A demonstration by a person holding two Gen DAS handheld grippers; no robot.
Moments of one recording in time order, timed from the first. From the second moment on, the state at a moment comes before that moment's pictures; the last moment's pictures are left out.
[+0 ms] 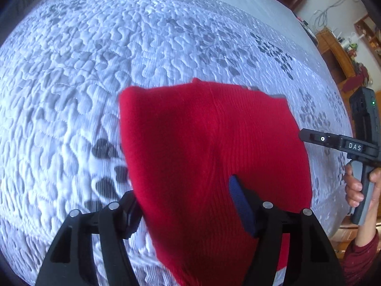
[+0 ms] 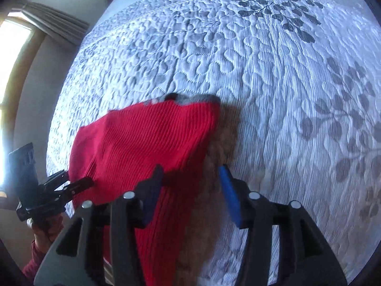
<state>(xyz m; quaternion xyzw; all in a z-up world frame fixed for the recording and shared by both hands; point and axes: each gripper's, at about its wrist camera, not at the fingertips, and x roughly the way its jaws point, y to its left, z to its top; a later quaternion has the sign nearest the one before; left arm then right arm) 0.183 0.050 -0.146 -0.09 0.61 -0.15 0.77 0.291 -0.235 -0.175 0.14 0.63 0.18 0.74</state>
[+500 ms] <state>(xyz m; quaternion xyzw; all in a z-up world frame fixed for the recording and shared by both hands) 0.134 0.047 -0.141 -0.07 0.60 -0.16 0.78 0.217 -0.207 -0.173 0.14 0.64 0.23 0.72</state>
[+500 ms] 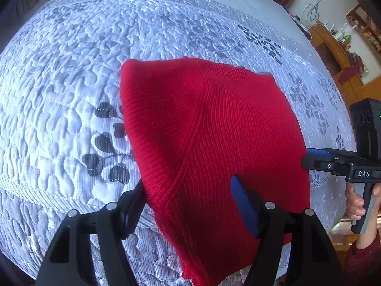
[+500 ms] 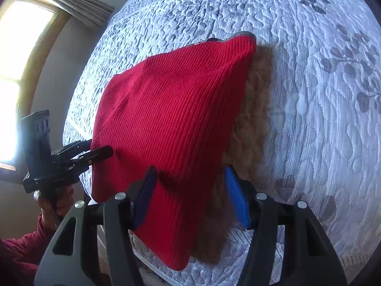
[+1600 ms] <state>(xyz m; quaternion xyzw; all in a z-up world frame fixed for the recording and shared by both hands) 0.190 0.063 -0.178 -0.21 0.60 -0.23 0.73 0.241 -0.195 -0.211 0.18 0.64 0.24 0.71</state>
